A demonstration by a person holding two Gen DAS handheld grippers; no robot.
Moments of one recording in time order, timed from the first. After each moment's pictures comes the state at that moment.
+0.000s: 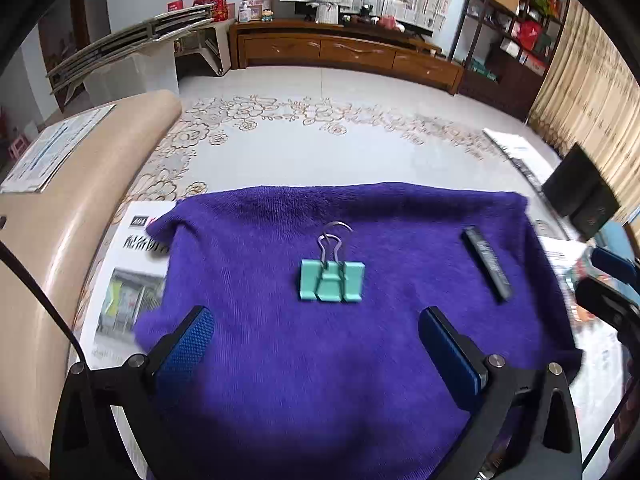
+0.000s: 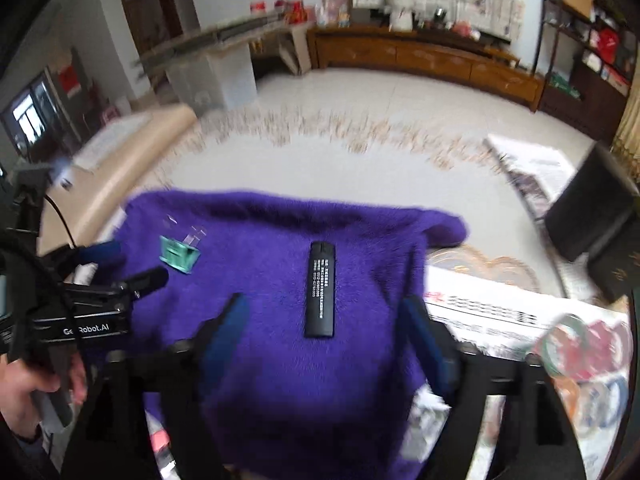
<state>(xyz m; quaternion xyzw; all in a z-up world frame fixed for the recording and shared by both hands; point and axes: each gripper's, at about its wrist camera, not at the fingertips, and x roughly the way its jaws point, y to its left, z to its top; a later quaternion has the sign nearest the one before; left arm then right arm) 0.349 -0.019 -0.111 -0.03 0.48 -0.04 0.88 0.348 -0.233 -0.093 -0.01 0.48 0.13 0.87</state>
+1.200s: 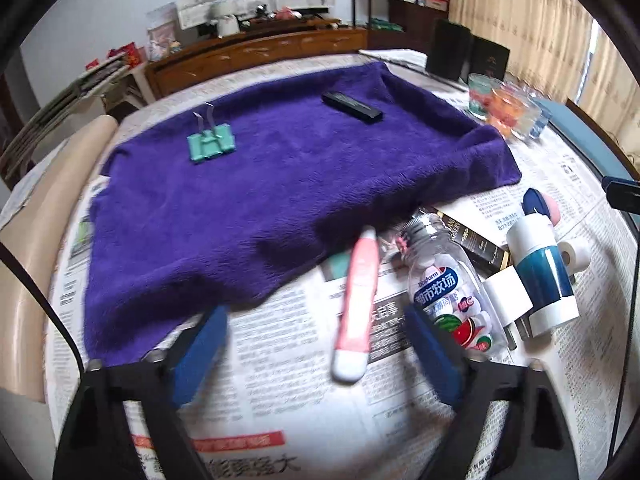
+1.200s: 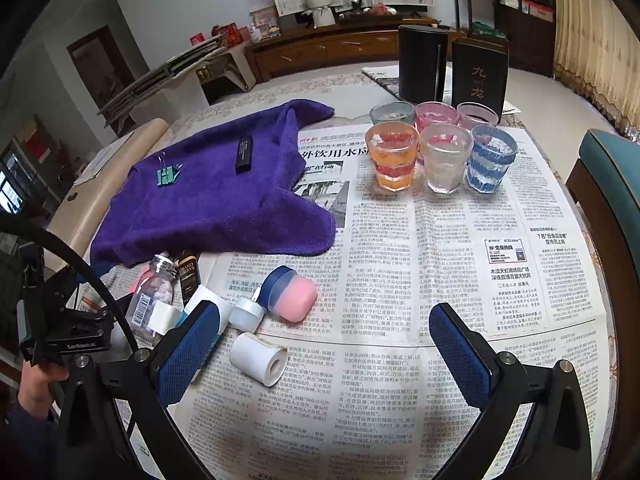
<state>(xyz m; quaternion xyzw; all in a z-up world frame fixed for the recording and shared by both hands) 0.210 -0.072 -0.153 0.11 0.46 -0.16 0.87 0.158 -0.346 -0.103 0.08 0.48 0.05 0.87</state>
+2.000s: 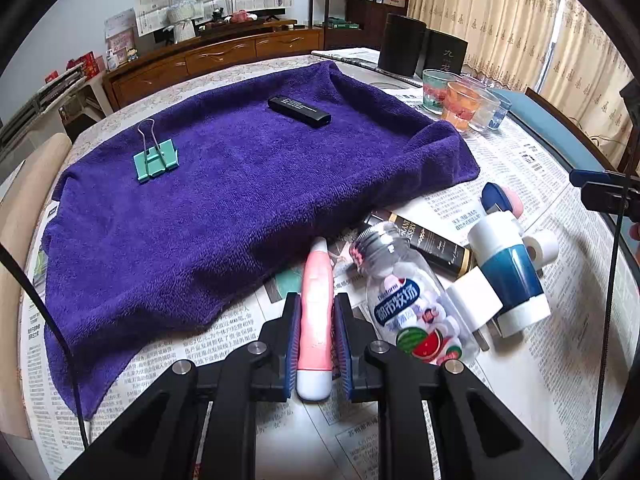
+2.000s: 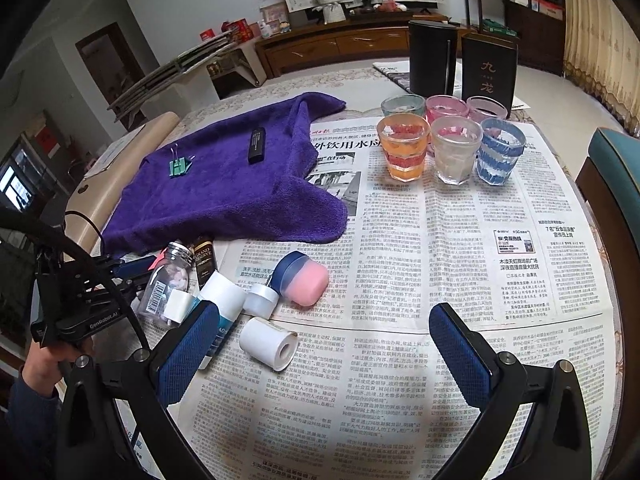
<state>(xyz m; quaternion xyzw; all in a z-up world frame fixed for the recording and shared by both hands) 0.213 -0.086 -0.151 0.11 0.46 -0.24 0.85 0.150 -0.345 -0.103 0.08 0.49 0.07 0.87</state>
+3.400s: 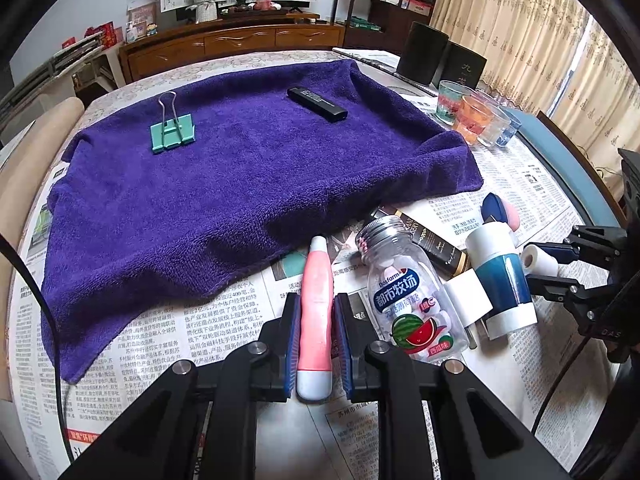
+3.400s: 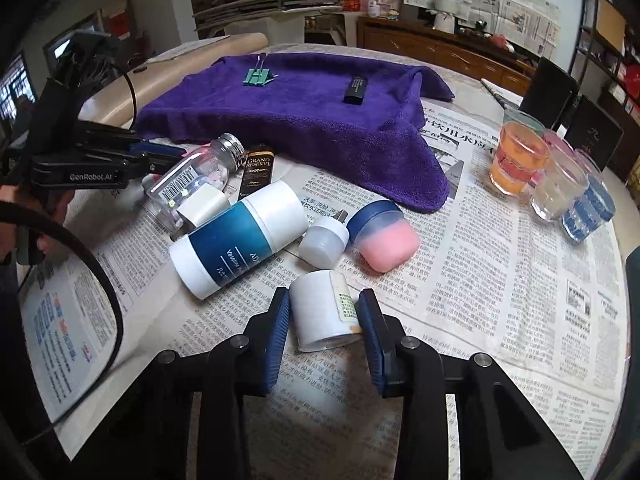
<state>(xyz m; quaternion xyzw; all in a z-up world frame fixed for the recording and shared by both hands) 0.210 -0.074 -0.150 0.06 0.48 -0.22 0.85 0.136 -0.292 -0.145 -0.09 0.48 0.20 0.85</state>
